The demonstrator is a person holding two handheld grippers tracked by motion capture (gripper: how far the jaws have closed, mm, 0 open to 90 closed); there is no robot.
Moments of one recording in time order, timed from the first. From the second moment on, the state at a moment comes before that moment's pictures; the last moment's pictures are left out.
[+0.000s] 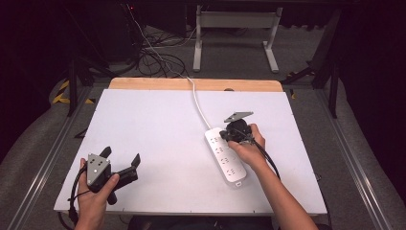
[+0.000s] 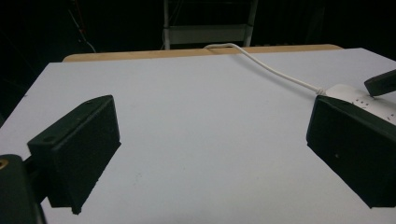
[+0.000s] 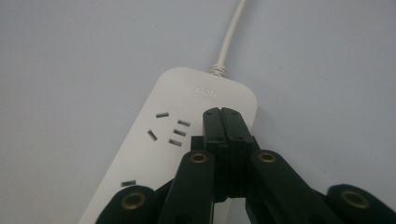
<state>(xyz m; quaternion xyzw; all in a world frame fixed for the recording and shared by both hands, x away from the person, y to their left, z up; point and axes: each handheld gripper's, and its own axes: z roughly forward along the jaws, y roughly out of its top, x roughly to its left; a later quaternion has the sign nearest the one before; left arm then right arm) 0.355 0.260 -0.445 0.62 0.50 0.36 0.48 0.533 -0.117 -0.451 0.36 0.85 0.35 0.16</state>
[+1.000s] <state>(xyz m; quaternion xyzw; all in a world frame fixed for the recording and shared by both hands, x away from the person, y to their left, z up) 0.354 0.259 -0.445 0.63 0.50 0.35 0.48 0.531 -0.115 -0.456 0.37 0.85 0.35 0.16</state>
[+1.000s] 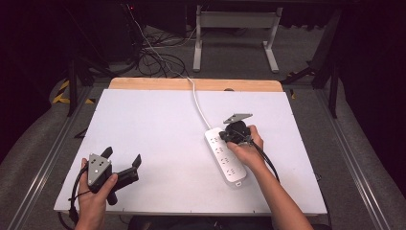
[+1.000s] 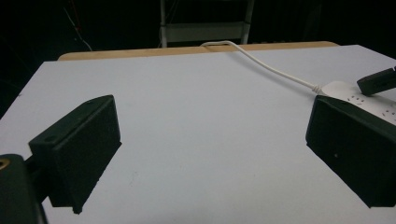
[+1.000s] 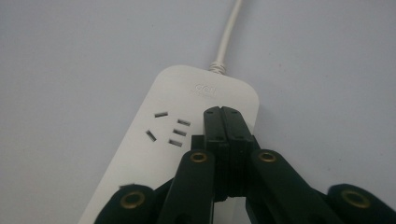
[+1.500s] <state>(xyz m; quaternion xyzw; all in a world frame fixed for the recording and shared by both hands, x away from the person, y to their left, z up) 0.354 0.259 -0.445 0.63 0.50 0.35 0.48 0.530 -0.114 -0.457 0.37 0.85 0.35 0.17</state>
